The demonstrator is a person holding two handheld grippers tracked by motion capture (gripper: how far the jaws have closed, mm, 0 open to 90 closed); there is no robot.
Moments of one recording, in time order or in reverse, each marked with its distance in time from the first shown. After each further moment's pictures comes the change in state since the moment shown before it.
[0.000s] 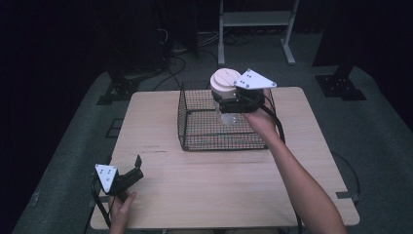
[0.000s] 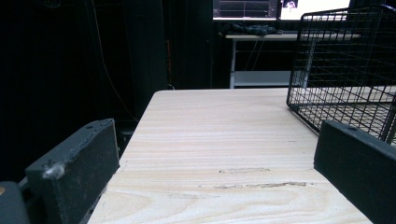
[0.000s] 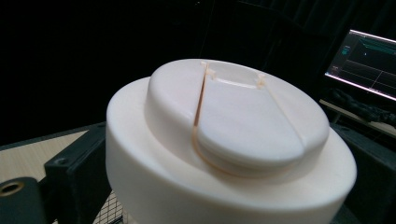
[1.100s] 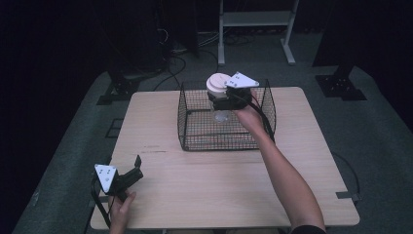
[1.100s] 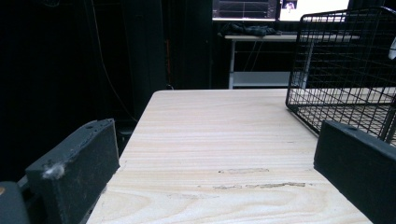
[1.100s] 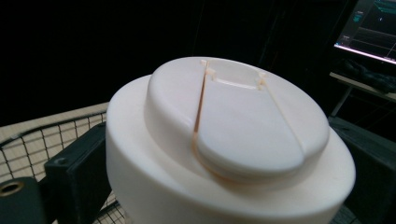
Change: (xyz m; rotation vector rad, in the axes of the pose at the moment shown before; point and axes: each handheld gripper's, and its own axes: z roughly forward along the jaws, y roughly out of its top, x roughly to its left) left arm 0.001 0.000 0.000 -0.002 -0.005 -0.010; right arm -0.013 -0.053 0.069 0.071 -0.001 0.055
